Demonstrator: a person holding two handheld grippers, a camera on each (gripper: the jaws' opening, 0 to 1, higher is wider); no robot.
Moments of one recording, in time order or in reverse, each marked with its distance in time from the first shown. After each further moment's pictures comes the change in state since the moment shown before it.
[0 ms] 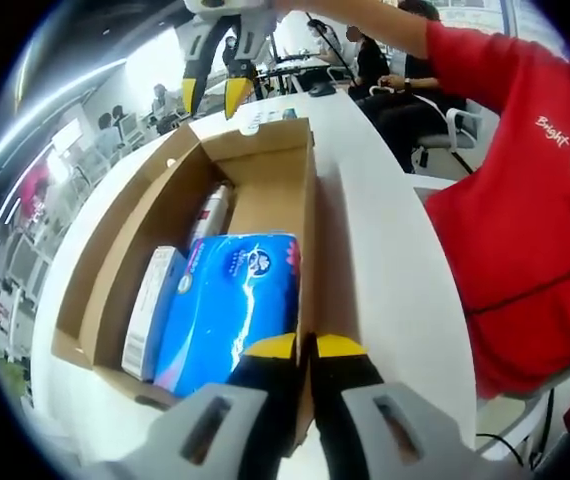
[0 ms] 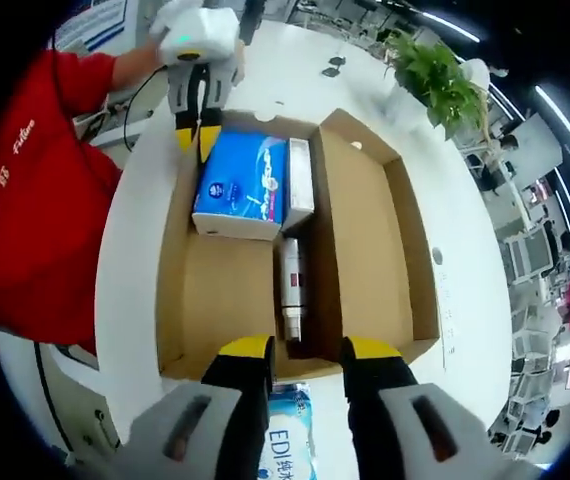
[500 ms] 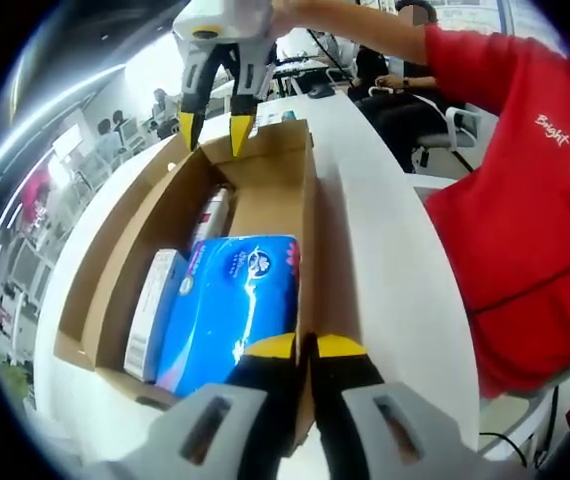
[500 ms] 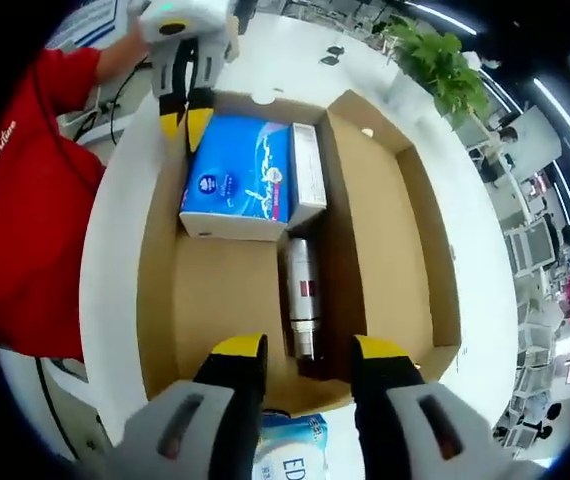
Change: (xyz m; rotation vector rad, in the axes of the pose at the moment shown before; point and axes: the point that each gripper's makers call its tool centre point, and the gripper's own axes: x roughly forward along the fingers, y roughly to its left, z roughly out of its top) left arm 0.001 0.002 0.001 0.013 -0.008 0.010; right arm 0.039 0.016 0.000 -0.004 0.046 -0.001
